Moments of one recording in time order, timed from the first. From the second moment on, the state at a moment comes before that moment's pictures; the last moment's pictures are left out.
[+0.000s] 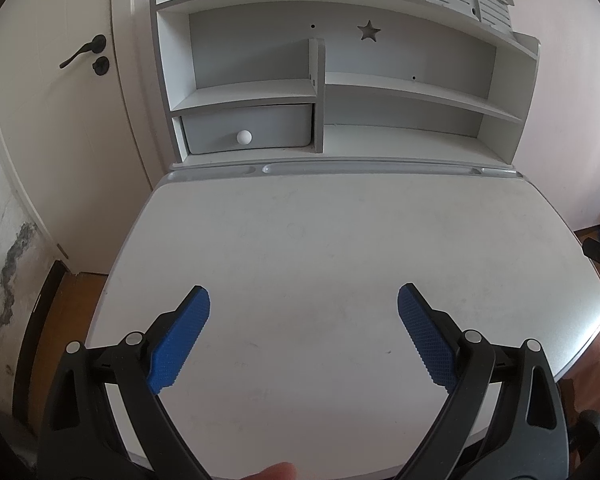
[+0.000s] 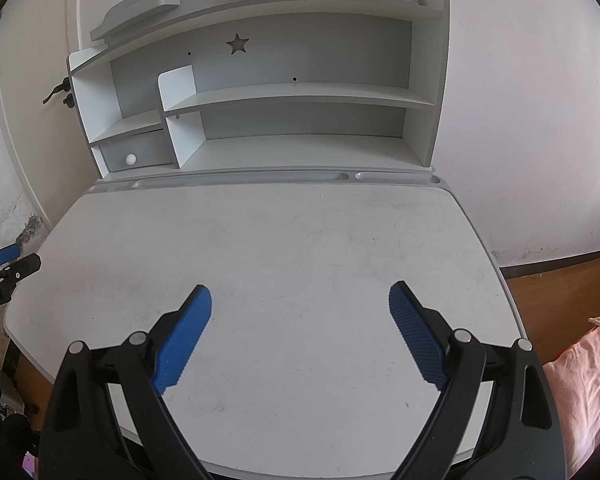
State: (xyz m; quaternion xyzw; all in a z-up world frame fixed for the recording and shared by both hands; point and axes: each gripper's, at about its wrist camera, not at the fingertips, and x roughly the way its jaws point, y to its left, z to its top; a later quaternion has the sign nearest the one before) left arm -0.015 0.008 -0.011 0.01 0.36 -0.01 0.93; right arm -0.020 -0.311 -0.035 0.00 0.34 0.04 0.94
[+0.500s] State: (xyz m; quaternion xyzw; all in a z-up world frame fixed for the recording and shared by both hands) left arm -0.015 0.007 -0.011 0.01 0.36 -0.01 0.93; right arm -0.022 -0.310 -0.036 0.00 0.34 0.04 0.94
